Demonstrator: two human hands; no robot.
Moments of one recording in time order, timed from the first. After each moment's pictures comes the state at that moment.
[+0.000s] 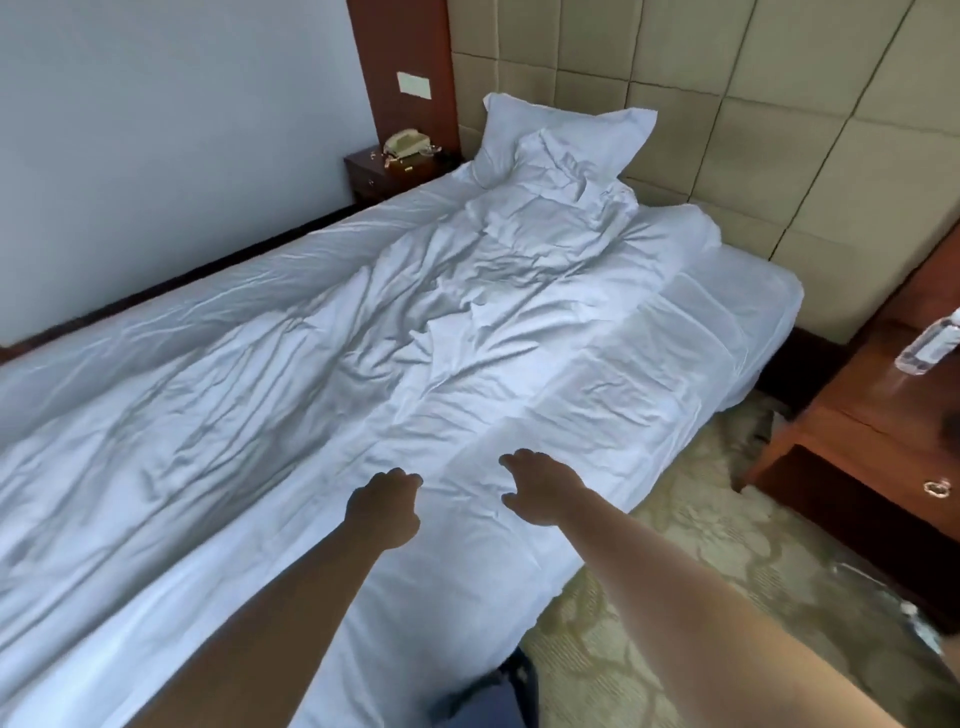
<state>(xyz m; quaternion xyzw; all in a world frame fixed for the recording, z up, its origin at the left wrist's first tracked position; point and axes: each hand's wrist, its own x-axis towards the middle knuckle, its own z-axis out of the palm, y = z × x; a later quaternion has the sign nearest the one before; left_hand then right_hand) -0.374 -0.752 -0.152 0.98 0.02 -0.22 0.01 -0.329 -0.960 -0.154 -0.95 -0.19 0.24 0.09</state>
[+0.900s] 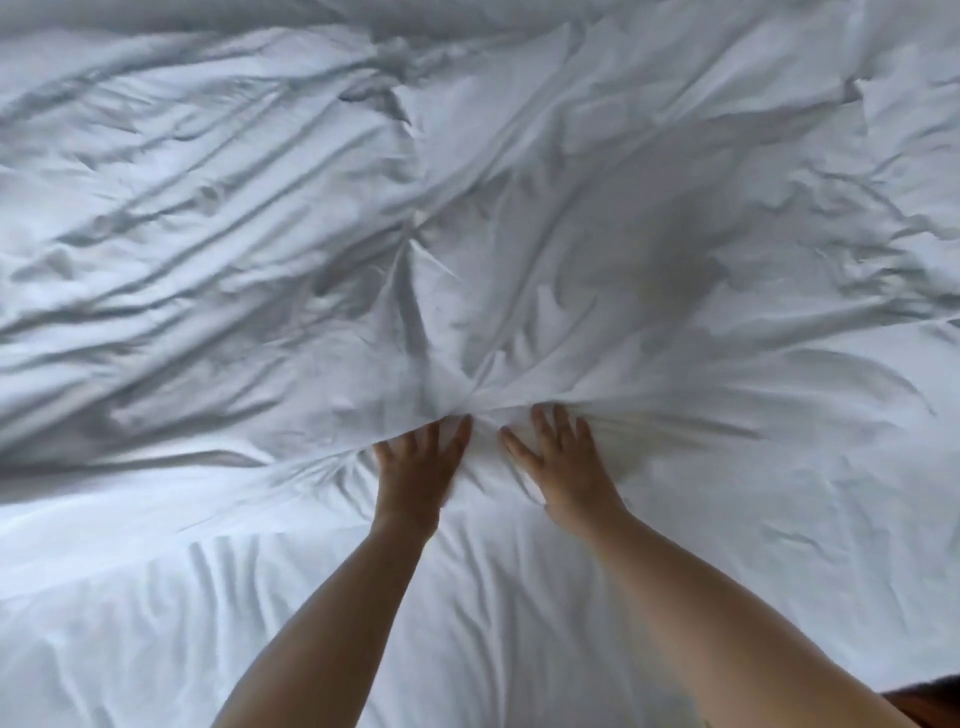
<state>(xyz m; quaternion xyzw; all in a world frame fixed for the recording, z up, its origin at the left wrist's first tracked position) -0.180 -0.708 -0.401 0.94 0.24 -0.24 -0.01 -0.047 -0.848 -0.400 -0.81 -0.53 0.17 -0.18</state>
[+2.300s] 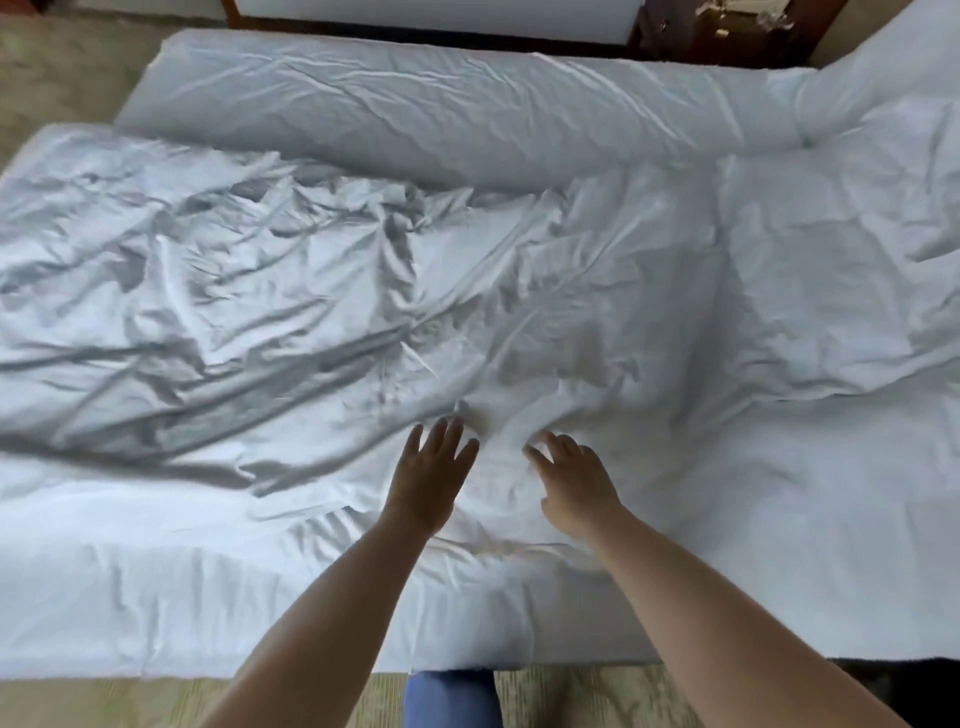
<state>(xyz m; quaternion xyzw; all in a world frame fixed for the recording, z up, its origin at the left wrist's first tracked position) -0.197 -0.828 -0.304 0.97 0.20 -0.13 0.02 -0.043 -0.970 -0.311 -0.82 -0.54 0.18 -0.08</state>
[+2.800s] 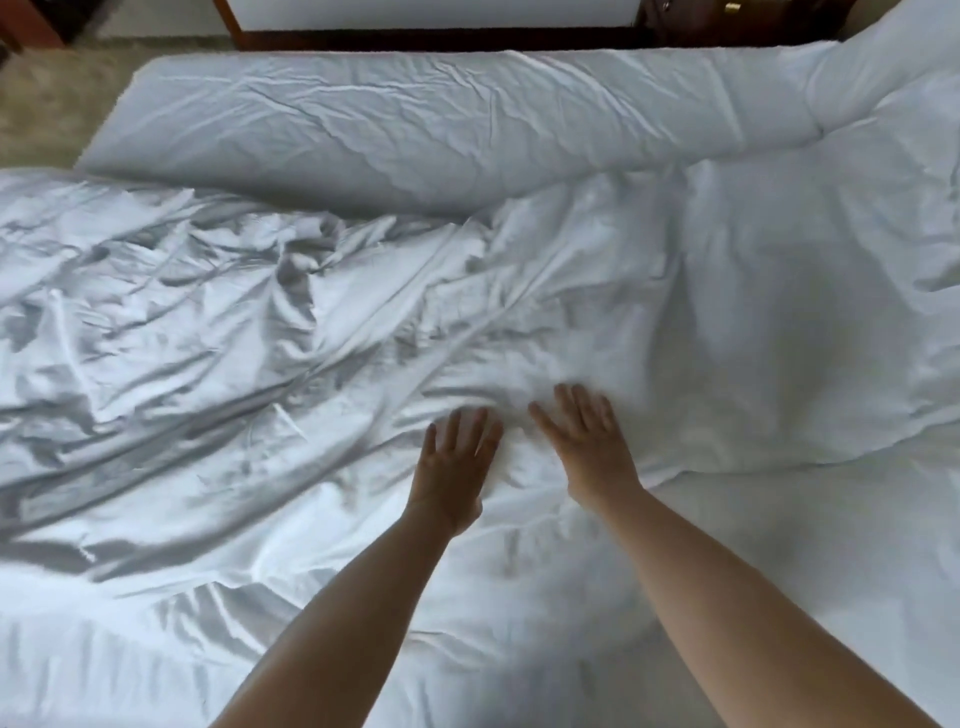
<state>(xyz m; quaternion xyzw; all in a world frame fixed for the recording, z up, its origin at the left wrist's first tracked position) 0.001 -0.877 -0.307 0.95 0.26 -0.20 0.01 0.161 -0.985 -0.314 -0.81 -0.57 0.09 -0.12</state>
